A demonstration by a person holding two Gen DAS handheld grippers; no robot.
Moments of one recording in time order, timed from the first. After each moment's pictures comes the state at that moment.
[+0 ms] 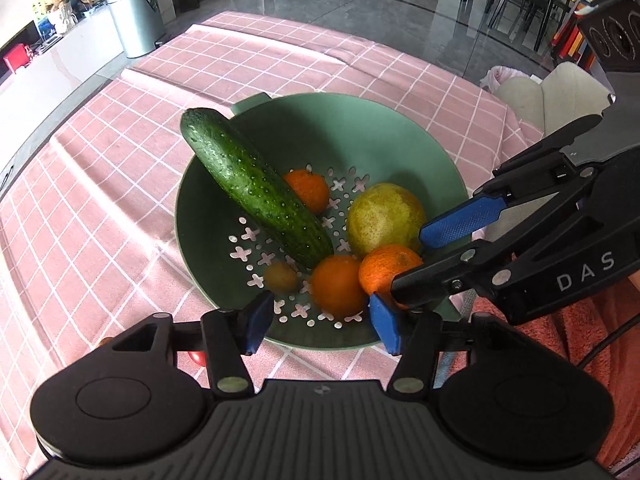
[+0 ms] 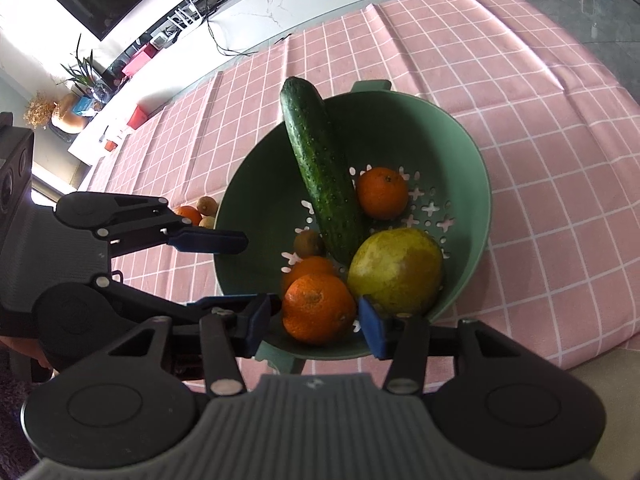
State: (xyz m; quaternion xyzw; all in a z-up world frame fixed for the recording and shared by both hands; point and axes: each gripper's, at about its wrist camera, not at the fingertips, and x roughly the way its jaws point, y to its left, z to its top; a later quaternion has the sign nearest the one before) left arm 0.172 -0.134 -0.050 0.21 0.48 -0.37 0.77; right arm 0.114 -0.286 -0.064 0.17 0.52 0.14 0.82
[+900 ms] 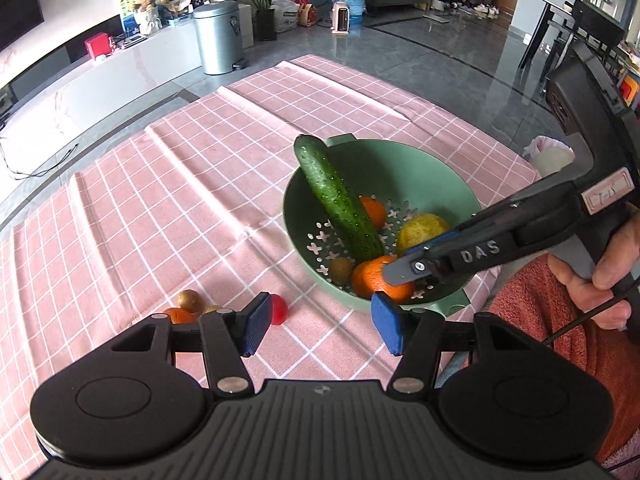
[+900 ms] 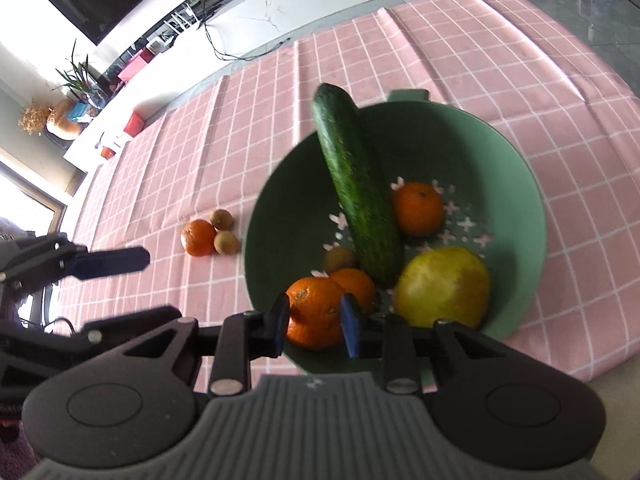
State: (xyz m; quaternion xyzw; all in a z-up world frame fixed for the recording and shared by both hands) left arm 0.147 -0.068 -0.002 0.14 0.45 -0.29 0.83; right arm 0.132 -0.251 -0.063 0.17 0.51 0.14 0.83
